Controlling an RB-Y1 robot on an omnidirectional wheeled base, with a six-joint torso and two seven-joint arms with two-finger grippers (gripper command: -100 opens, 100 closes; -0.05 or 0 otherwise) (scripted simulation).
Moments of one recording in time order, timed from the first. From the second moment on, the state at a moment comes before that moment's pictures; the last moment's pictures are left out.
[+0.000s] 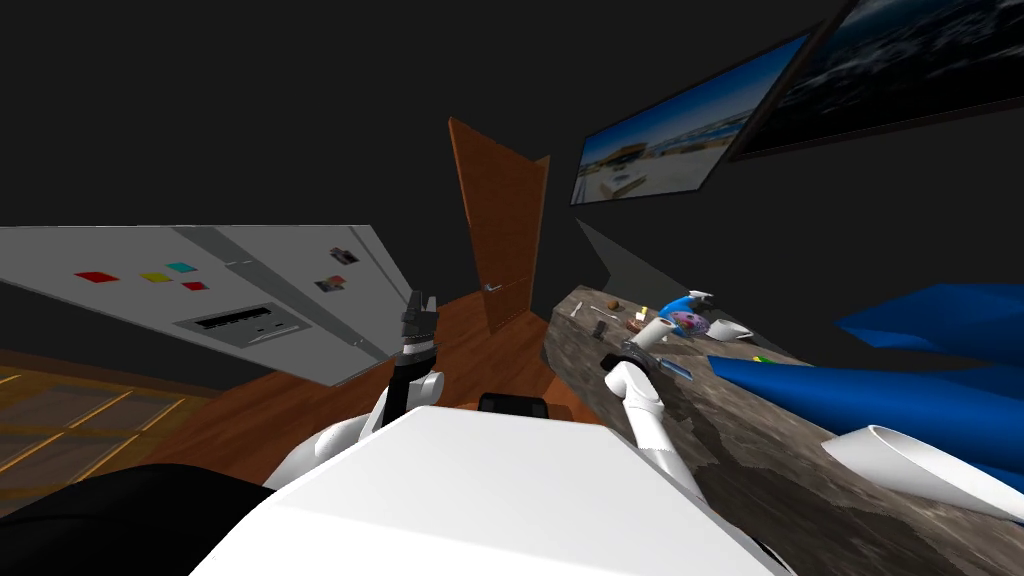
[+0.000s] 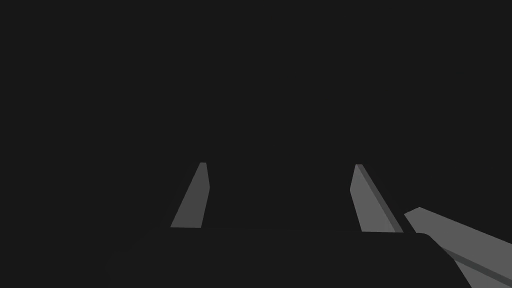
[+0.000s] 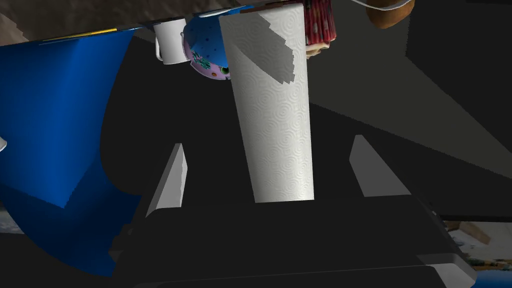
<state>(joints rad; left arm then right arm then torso) 0.50 -0.04 0.07 -2.22 -0.03 -0.55 -0.05 0.01 -0.28 -0.32 -1.33 1.24 0.61 -0.15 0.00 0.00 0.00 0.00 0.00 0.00</state>
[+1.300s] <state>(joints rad) 0.50 -0.04 0.07 -2.22 -0.03 -0.55 -0.05 -0.06 -0.43 -0.42 -1.05 1.39 0.82 -0.18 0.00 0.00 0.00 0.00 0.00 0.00</state>
